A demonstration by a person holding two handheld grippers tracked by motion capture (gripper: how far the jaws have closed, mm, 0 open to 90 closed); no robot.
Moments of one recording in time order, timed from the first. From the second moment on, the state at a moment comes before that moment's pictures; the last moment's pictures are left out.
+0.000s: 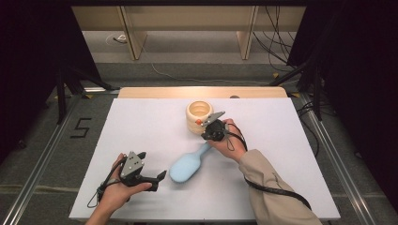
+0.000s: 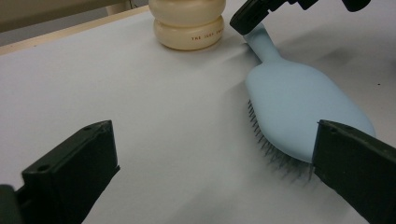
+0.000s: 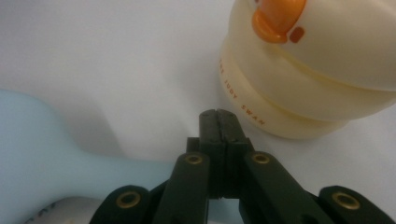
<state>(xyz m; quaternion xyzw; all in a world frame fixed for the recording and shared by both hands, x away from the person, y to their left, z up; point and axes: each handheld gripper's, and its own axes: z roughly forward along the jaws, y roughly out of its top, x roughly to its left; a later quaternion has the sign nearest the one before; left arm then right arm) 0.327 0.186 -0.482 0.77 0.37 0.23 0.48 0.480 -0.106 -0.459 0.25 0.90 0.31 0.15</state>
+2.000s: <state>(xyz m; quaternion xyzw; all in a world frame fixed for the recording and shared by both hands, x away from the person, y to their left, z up) 0.328 0.188 -0.482 0.76 0.38 0.24 0.48 0.430 -0.146 -0.469 0.30 0.92 0.22 0.11</state>
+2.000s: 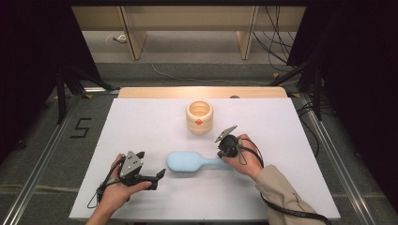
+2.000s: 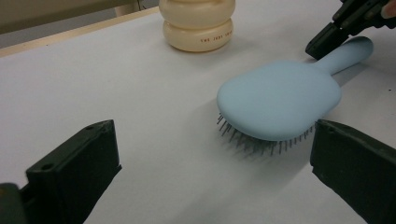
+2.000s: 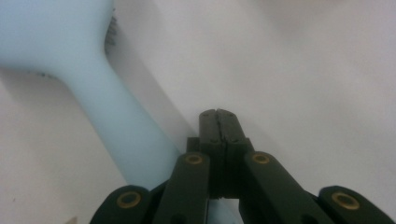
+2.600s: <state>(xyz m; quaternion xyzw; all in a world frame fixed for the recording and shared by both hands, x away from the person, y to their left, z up) 0.327 0.188 -0.482 0.76 0.38 0.24 0.48 0.378 -0.163 -0.470 0.29 0.92 0.23 0.11</state>
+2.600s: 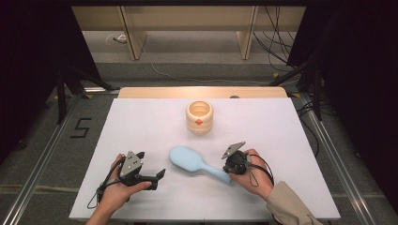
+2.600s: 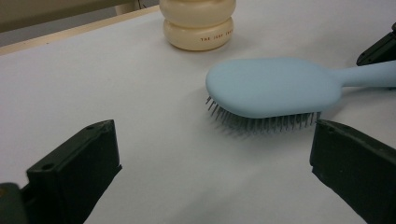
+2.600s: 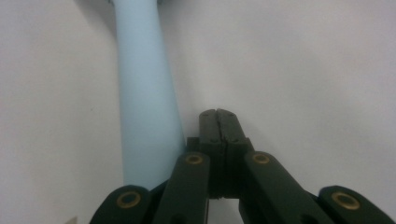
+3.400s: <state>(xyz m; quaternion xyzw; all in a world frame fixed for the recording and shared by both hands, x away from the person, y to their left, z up) 0.327 0.188 -0.482 0.76 0.38 0.23 0.48 0.361 -0.163 -0.469 0.28 0.93 0.22 0.09</state>
